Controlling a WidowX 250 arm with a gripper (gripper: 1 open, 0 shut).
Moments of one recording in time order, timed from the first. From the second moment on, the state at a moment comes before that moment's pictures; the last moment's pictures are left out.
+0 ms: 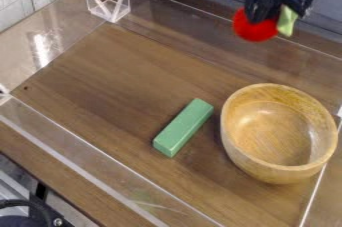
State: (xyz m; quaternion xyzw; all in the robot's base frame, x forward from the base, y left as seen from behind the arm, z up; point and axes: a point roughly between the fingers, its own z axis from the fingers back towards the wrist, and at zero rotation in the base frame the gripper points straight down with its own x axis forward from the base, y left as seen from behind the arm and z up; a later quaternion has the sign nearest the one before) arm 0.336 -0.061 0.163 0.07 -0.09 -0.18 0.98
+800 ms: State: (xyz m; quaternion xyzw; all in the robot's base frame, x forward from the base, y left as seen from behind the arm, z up) arm 0.326 -0.062 0.153 0.05 -0.09 -0.08 0.99
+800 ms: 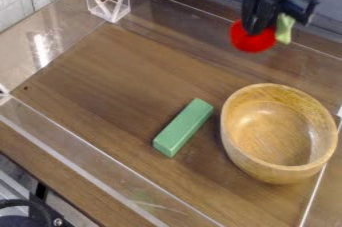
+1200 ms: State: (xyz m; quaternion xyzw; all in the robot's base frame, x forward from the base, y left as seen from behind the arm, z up) arm 0.312 -0.035 0.180 0.04 -0.09 -0.05 0.99
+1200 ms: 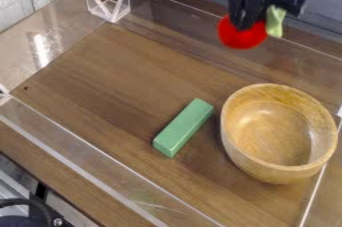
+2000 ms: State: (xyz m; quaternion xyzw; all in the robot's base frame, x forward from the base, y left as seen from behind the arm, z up) arm 0.306 -0.057 0.180 0.01 -0.09 -0.09 0.99
